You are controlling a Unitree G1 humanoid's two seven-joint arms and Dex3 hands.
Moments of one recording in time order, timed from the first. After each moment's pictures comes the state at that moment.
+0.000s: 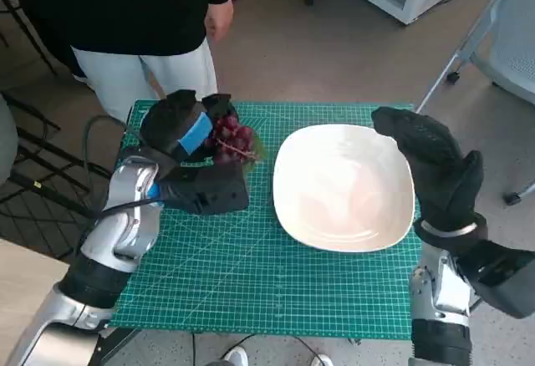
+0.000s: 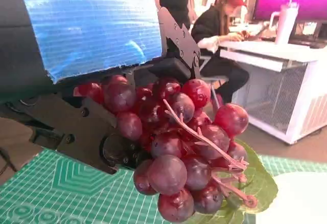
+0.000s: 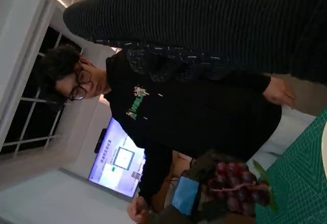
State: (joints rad) left arm -0.69 0.49 -0.35 0.21 0.73 0.26 -0.16; right arm -0.52 -0.14 -0.19 0.40 0.40 -0.65 0.62
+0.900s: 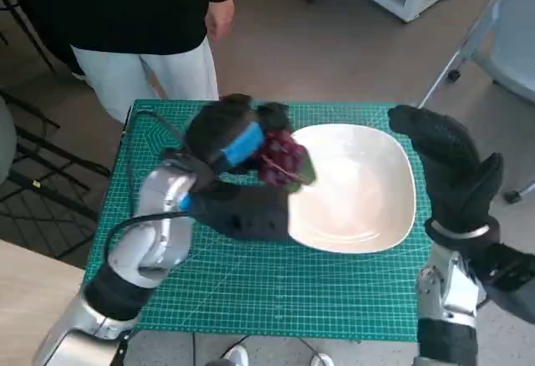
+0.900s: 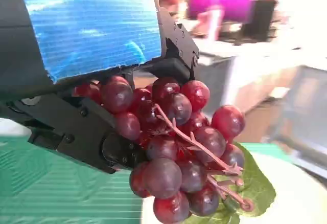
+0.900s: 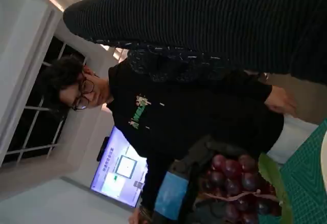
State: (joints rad) left arm -0.78 0.33 -0.44 0.04 0.77 0.24 -0.31; right arm -0.50 -0.16 -0.23 0.40 0.43 -0.66 0.63
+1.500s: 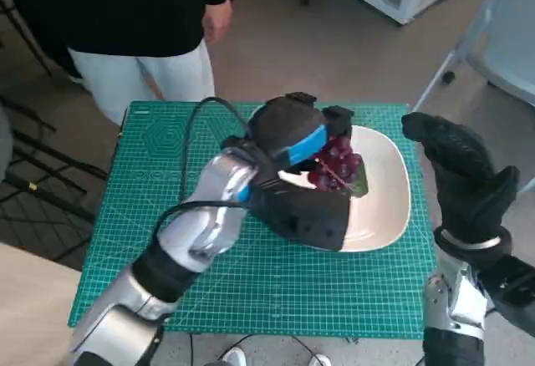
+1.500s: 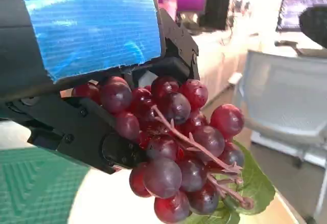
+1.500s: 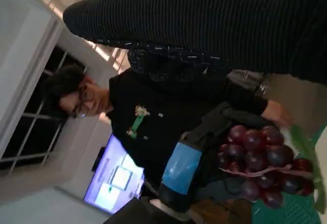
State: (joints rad) left arm -0.95 0.15 -0.52 0.34 0.78 0.18 -0.30; right arm -0.45 -0.18 -0.25 0.33 0.42 -0.66 0.59
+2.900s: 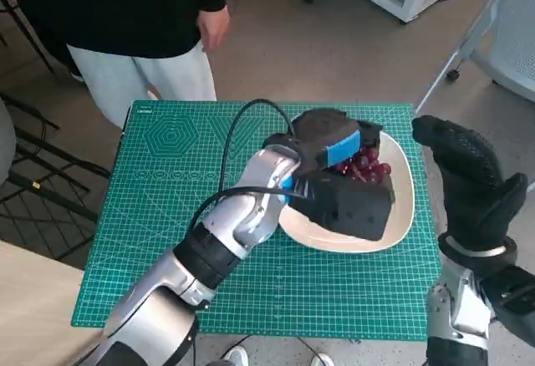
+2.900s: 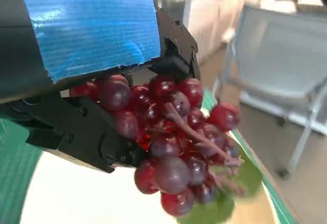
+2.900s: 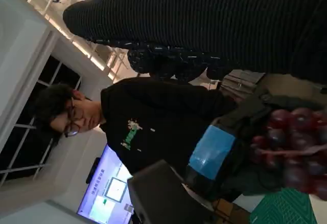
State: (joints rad) left arm -1.05 0.04 -0.51 0.63 0.65 0.15 -0.36; right arm -0.42 -0.18 -0.23 0.30 0.40 -0.66 0.53
